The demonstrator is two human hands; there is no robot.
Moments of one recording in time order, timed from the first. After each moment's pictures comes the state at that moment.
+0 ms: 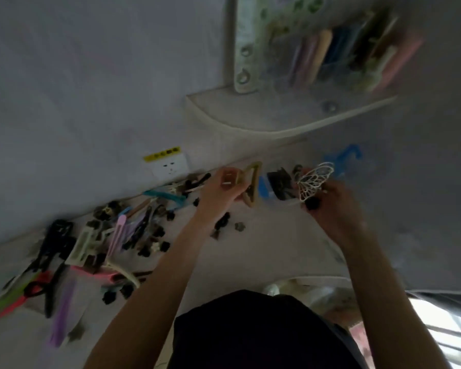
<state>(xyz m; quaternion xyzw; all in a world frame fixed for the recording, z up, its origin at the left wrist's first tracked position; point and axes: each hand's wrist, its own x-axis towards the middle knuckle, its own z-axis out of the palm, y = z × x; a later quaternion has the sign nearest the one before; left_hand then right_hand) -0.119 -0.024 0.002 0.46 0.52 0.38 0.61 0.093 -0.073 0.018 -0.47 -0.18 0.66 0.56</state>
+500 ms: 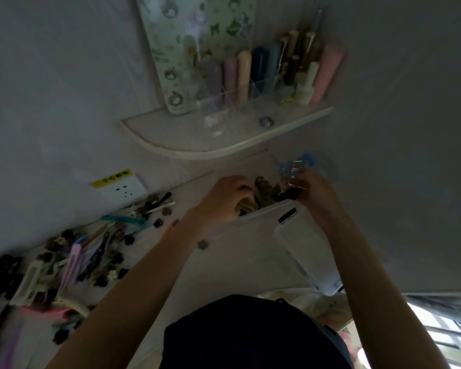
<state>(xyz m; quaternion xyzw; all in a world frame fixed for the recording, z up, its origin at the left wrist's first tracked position) -0.030 0.024 -0.036 0.93 0.31 0.09 0.19 0.169 -0.038 0.018 -0.62 -0.24 0.54 0.51</state>
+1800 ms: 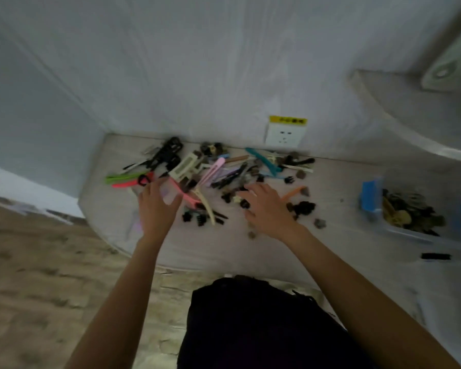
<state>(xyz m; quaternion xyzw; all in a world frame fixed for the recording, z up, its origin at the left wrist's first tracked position) -0.369 -0.180 -0.084 0.37 0.89 0.23 0.11 -0.137 -0.067 -0.070 -0.33 -0.91 0.24 0.00</state>
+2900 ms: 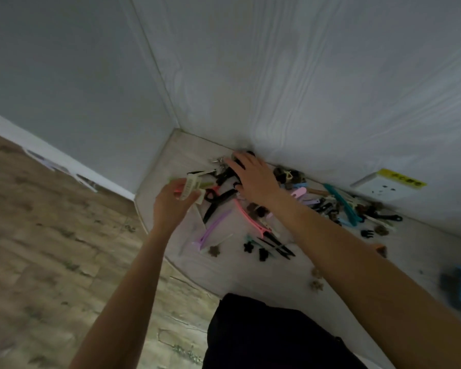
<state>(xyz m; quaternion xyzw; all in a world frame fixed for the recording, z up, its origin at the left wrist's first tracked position) -0.505 -0.198 -0.092 0.20 0.87 0.36 0.27 -0.379 -0.015 -0.090 -0.21 -0.96 0.14 -0.08</state>
